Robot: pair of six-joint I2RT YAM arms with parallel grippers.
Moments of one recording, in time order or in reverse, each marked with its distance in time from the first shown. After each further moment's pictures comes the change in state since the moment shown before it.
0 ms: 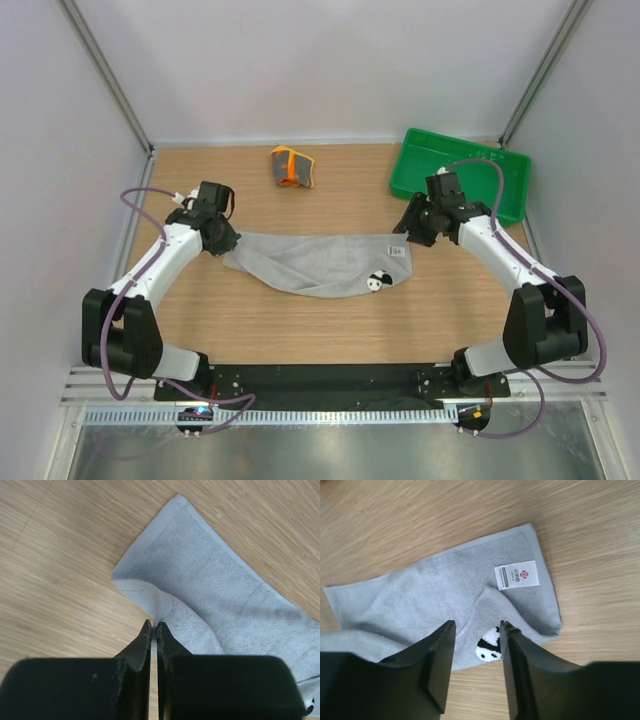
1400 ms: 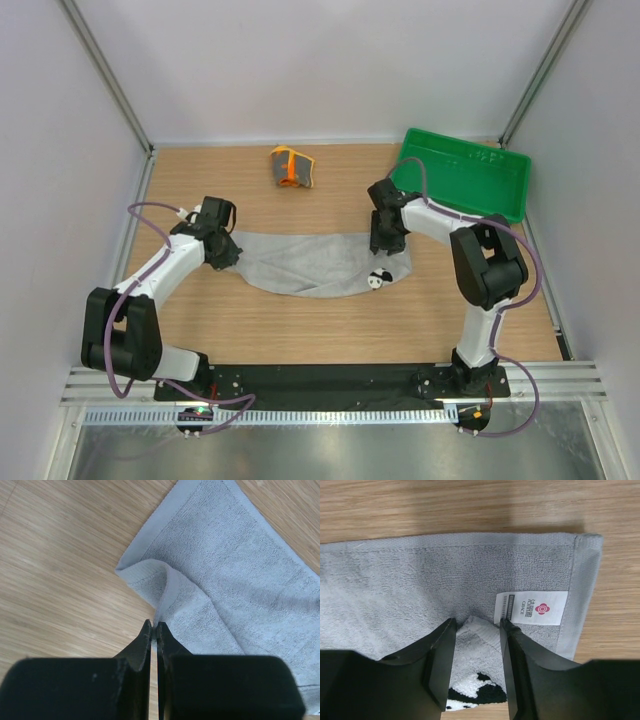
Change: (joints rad) left arm 0.002 -0.014 -0.152 0.077 0.033 0.003; right arm 0.204 0.481 0.200 -0.040 0.168 -0.214
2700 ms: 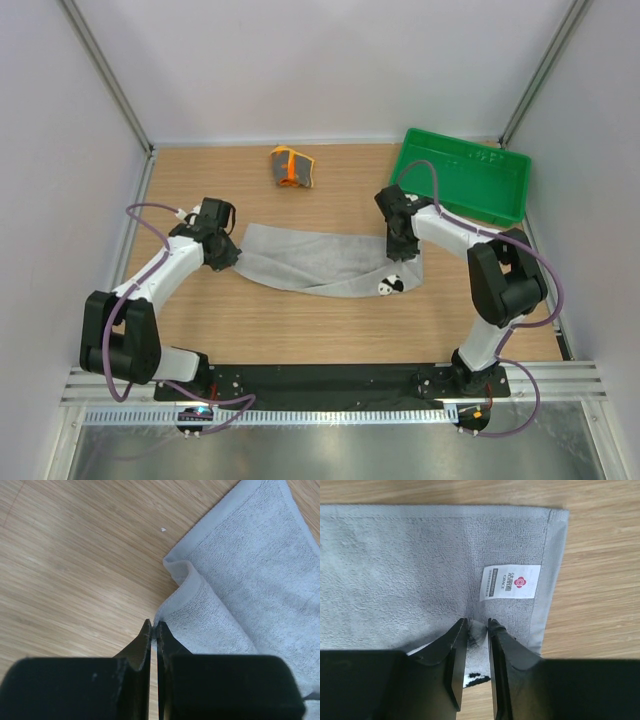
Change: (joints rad) left arm 0.000 -0.019 -0.012 0.000 -0.011 -0.004; right arm 0.016 -0.138 -0.081 -0.112 0.159 0.003
